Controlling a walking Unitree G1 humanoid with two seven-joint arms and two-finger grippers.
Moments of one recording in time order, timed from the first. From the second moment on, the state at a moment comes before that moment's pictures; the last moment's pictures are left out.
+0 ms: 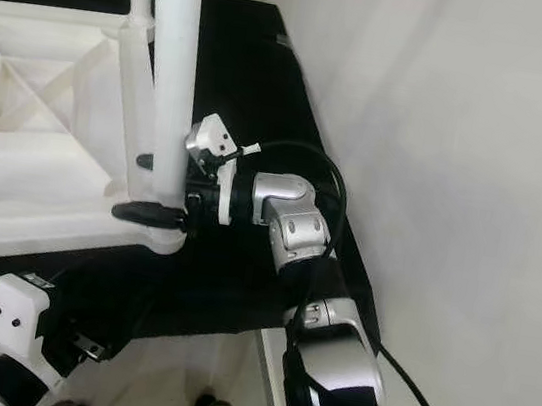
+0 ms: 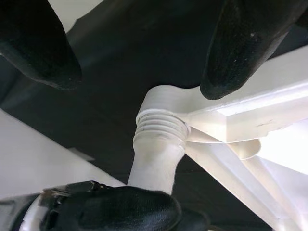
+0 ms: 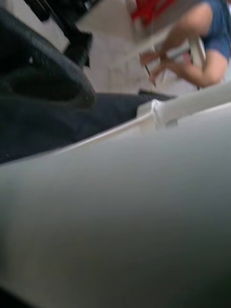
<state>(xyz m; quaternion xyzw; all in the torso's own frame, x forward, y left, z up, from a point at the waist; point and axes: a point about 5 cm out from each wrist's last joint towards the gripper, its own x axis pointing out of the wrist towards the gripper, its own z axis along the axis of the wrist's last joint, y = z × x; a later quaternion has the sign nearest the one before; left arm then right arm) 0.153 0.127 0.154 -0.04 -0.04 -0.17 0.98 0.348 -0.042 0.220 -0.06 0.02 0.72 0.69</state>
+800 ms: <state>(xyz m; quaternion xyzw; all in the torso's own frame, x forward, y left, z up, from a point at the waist) 0.155 0.138 0.161 -0.01 -0.06 -0.16 0.99 0.327 -0.058 0.211 -0.03 -0.07 0.39 0.92</state>
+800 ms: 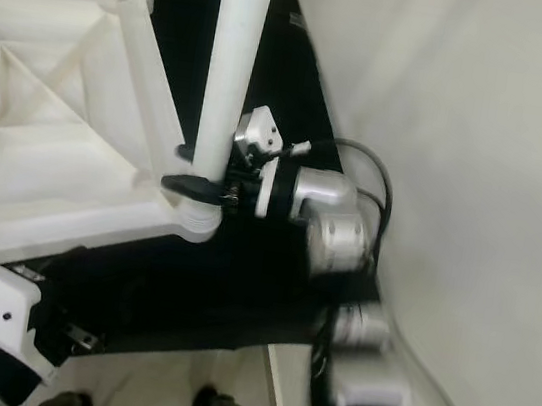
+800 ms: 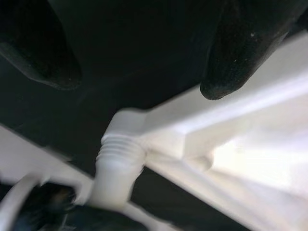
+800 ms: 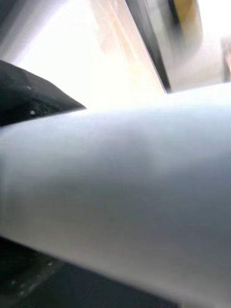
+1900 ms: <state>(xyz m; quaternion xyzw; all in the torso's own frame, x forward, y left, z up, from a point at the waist) 0.160 0.136 0.157 -0.02 -0.06 -0.17 0.98 0.329 -0.027 0.247 -0.09 -0.07 0.72 0.69</state>
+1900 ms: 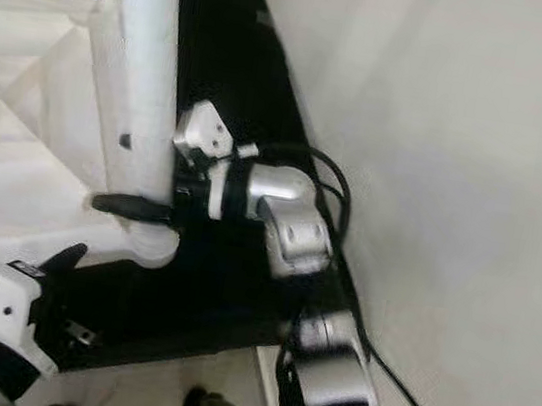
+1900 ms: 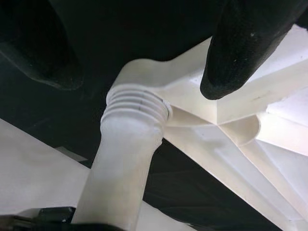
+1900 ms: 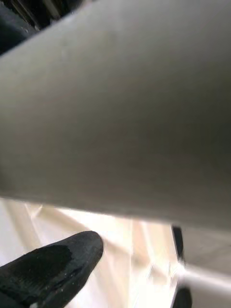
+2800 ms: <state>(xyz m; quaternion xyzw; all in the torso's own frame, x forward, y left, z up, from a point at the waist) 0.159 0.133 0.158 -0.02 -0.06 -0.17 0.98 0.339 -0.035 0.239 -0.07 -0.07 0.75 0.66</state>
